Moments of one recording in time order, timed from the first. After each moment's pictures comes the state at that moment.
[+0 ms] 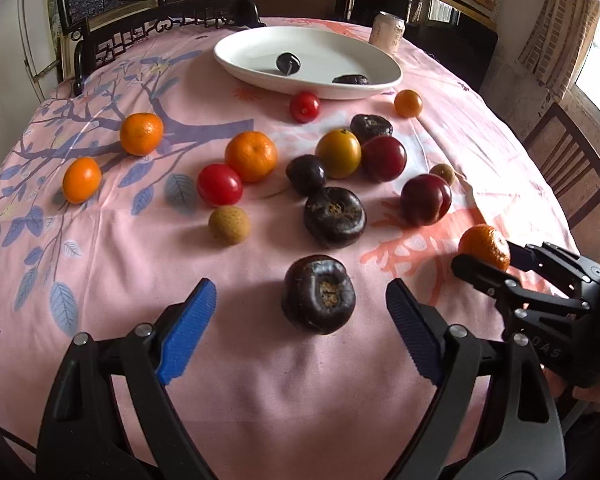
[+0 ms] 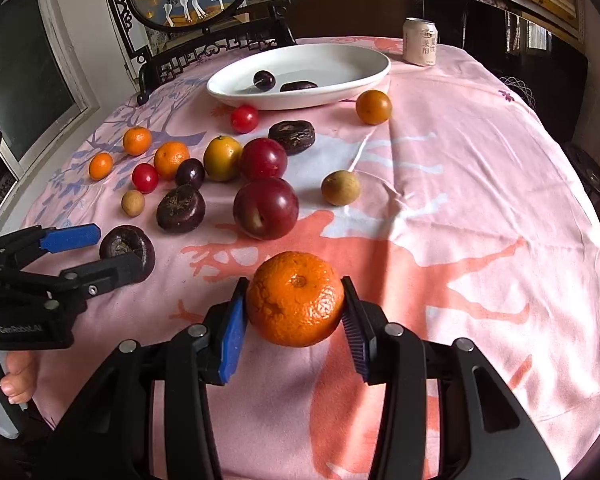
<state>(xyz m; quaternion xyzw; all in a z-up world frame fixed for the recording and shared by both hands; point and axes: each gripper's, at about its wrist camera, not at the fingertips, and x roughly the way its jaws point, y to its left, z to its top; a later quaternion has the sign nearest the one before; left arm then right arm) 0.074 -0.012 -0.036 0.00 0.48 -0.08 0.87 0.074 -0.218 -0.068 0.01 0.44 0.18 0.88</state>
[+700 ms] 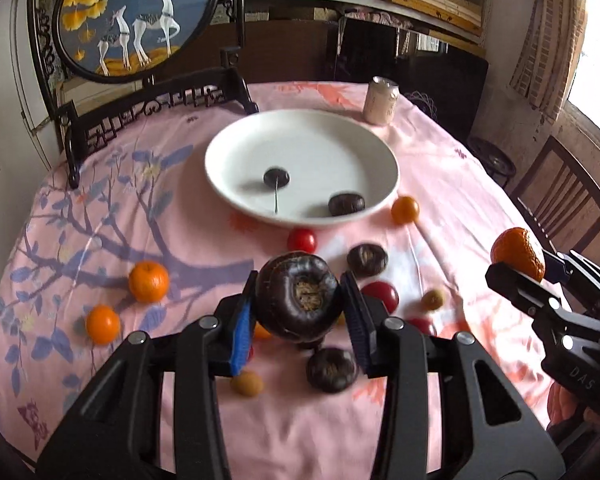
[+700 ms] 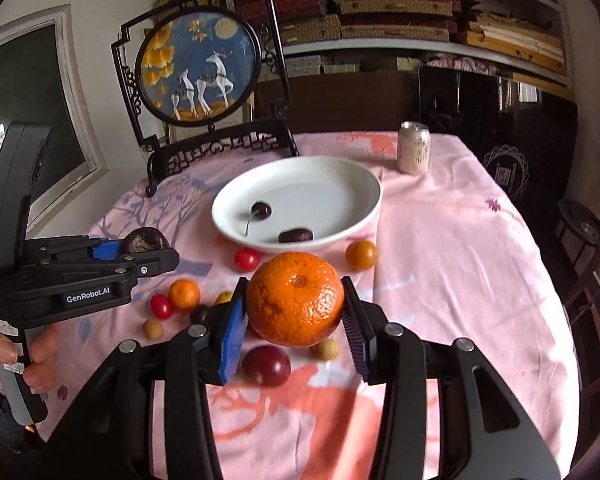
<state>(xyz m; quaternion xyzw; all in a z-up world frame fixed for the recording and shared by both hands) 0.156 -0.019 0.045 0.01 0.40 -0.09 0.91 0.116 -0.219 0.020 0.02 0.30 0.18 0.94</state>
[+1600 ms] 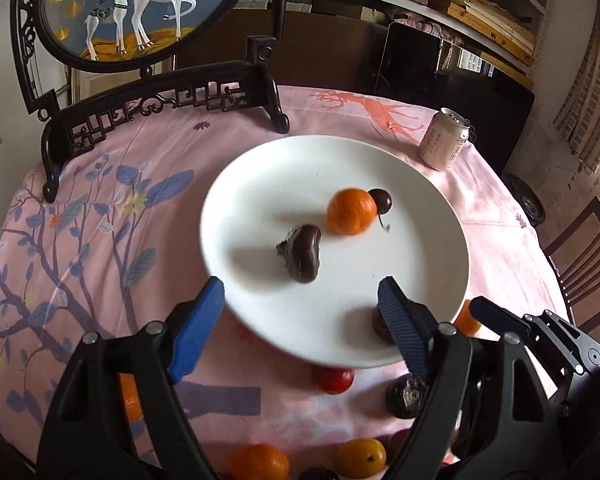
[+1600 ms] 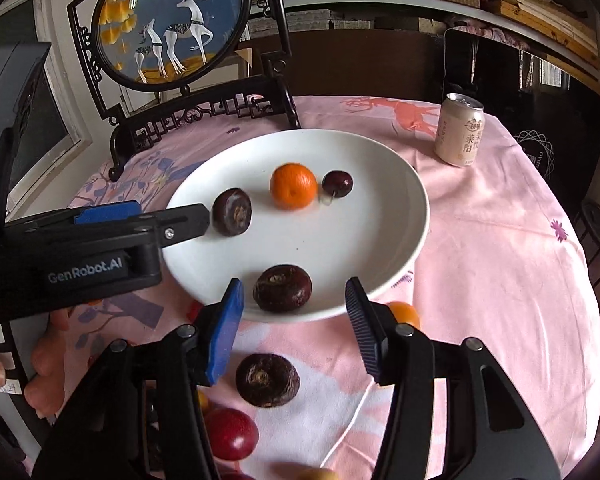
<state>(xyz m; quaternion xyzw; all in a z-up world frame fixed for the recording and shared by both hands) 0.271 -0.011 0.021 -0.04 0.42 -0.03 0.91 0.240 -0.184 -0.021 0.01 0.39 0.19 0.90</state>
